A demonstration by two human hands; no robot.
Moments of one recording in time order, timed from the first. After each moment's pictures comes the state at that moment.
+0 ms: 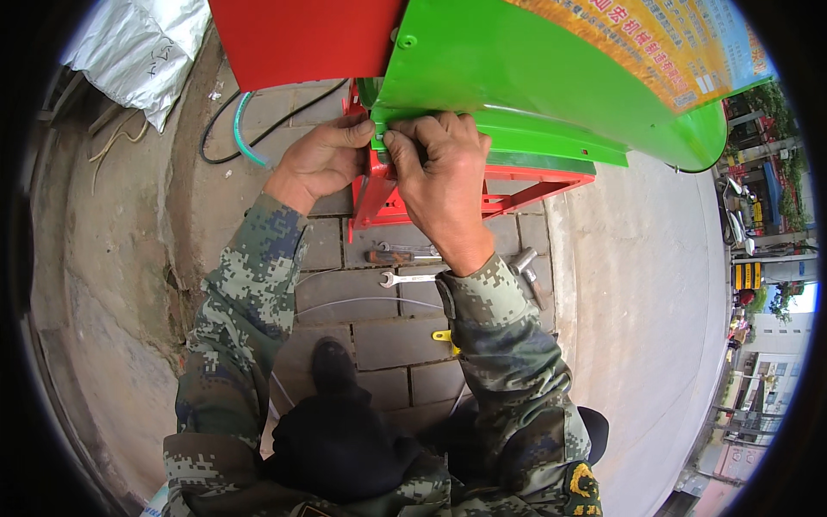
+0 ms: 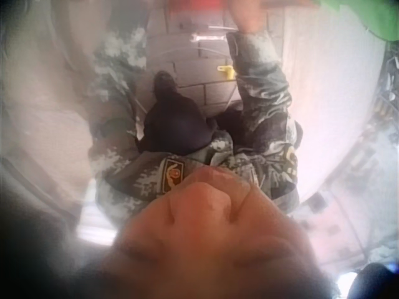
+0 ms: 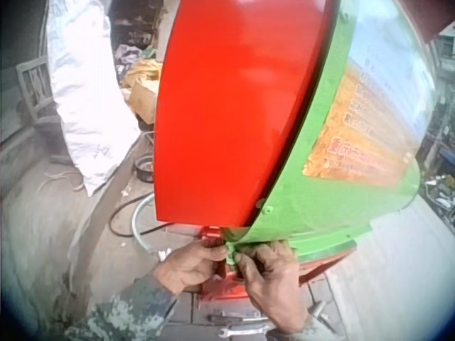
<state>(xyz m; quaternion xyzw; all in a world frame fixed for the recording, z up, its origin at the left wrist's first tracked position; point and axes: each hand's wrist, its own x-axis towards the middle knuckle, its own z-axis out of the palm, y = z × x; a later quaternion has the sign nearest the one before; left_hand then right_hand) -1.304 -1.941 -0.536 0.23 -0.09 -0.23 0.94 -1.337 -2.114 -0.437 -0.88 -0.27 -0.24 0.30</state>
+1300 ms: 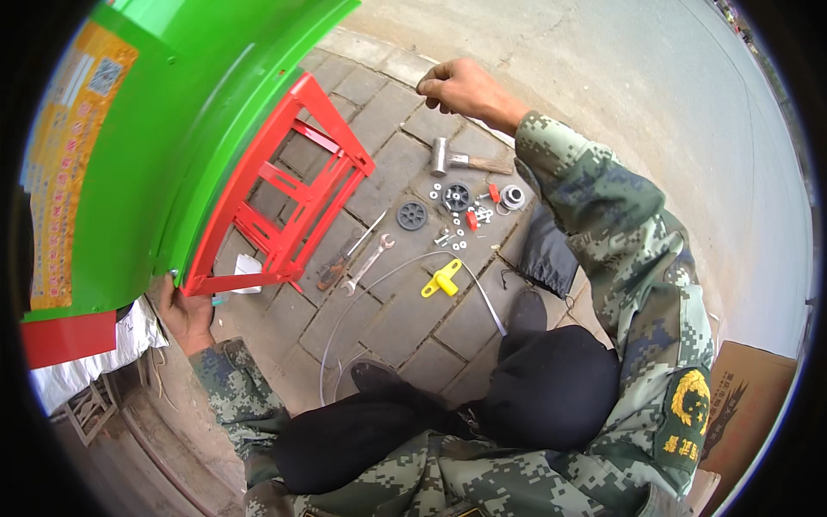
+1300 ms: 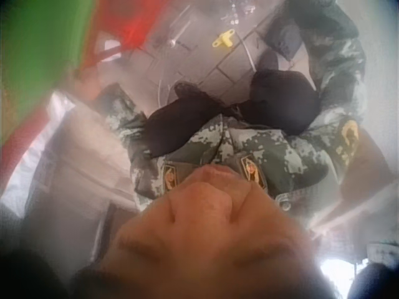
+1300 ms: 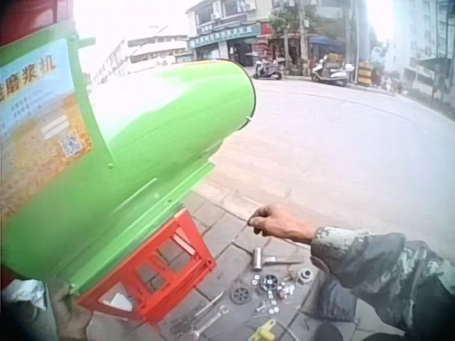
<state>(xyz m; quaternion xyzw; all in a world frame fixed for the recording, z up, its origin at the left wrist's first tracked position) -1.297 -1.907 -0.539 0.32 0.07 -0.16 0.93 -1.357 -2.498 -0.464 -0.88 0.17 0.03 0.45</state>
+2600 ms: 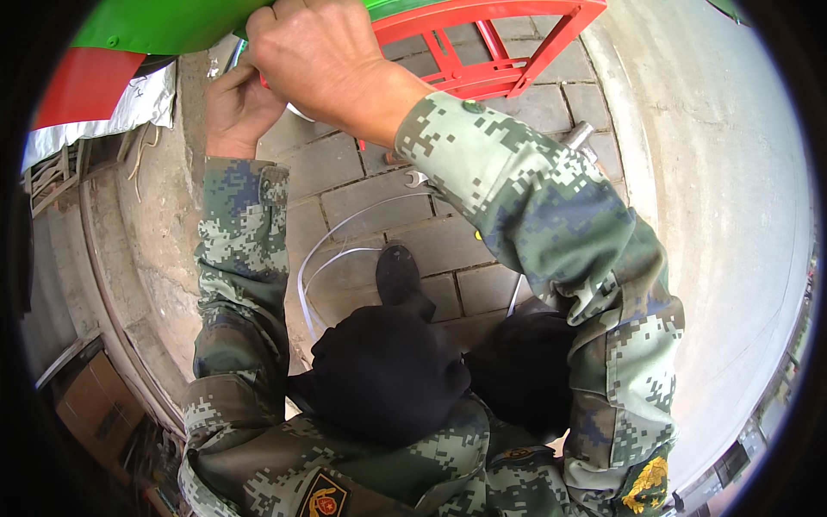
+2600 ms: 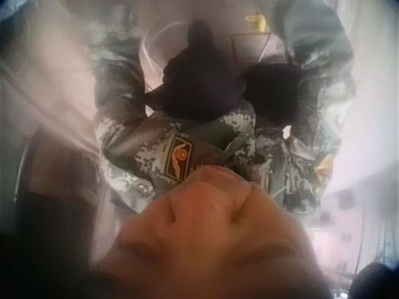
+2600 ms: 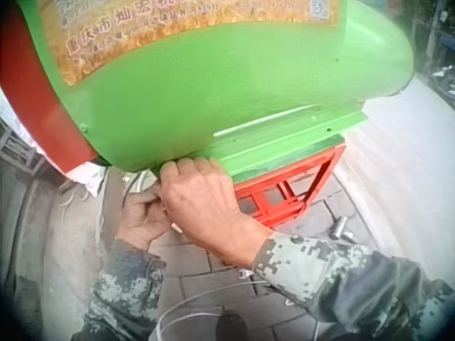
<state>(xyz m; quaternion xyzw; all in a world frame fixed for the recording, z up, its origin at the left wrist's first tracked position) -1.294 -1.916 -0.554 0.16 -0.23 -0.31 0.91 -1.314 -2.107 -0.462 -0.86 -0.31 -0.33 0.23</state>
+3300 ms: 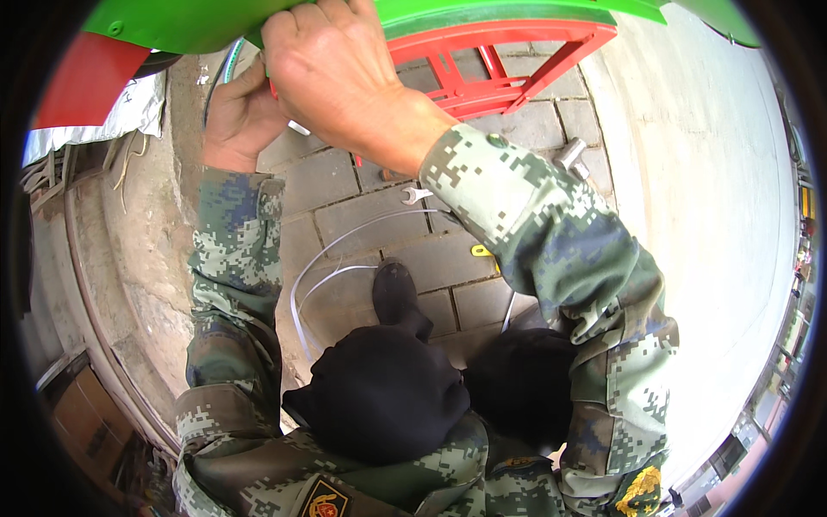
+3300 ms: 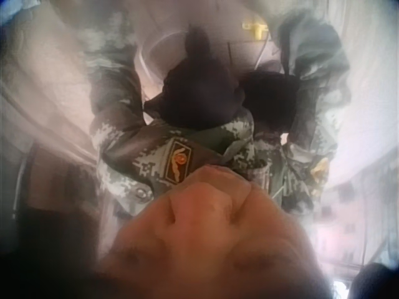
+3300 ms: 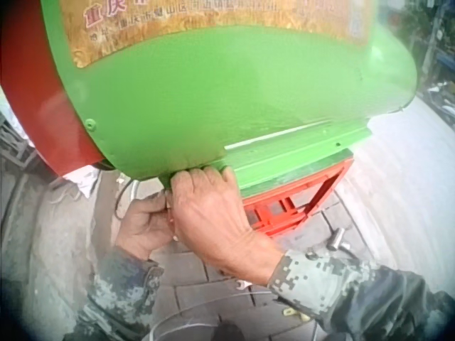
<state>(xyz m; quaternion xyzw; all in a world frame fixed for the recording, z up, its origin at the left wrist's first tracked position) -1.303 -1.947 -0.520 0.24 -0.01 -0.23 0.94 -1.314 -2.128 -0.447 -0.87 -0.31 -0.32 0.22</state>
